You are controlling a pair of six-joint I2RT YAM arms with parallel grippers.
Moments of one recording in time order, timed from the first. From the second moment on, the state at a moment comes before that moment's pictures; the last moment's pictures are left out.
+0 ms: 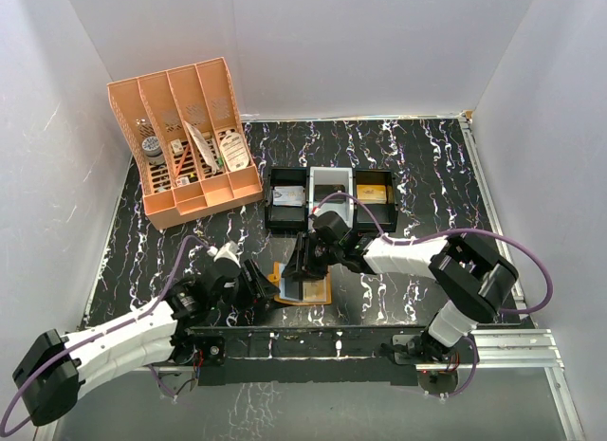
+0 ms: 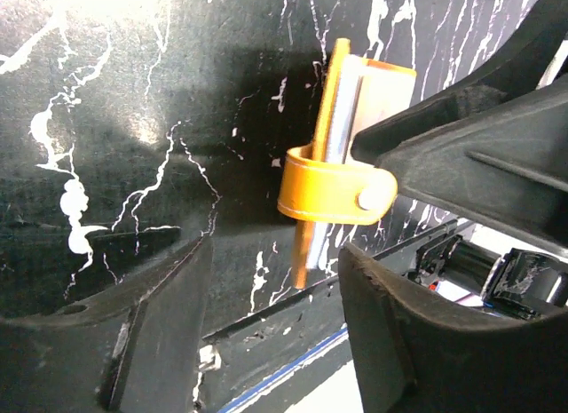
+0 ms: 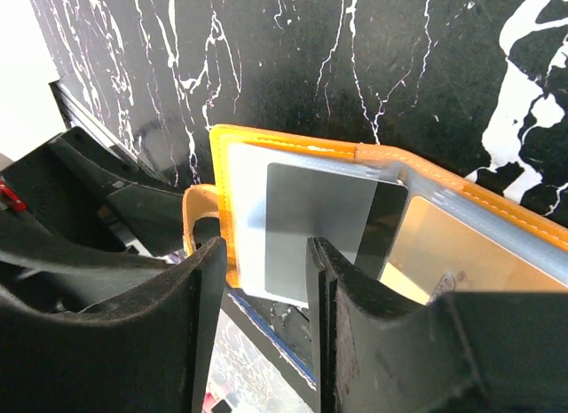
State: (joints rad) left arm -0.87 0.77 0.21 -0.17 -0.01 -1.21; right arm 0.85 1.60 0.76 0.08 -0.37 1.02
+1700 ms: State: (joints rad) left arm -0.86 1.14 0.47 -0.22 -0.05 -0.96; right arm 0.84 1.44 0.58 0.17 -0.26 1.08
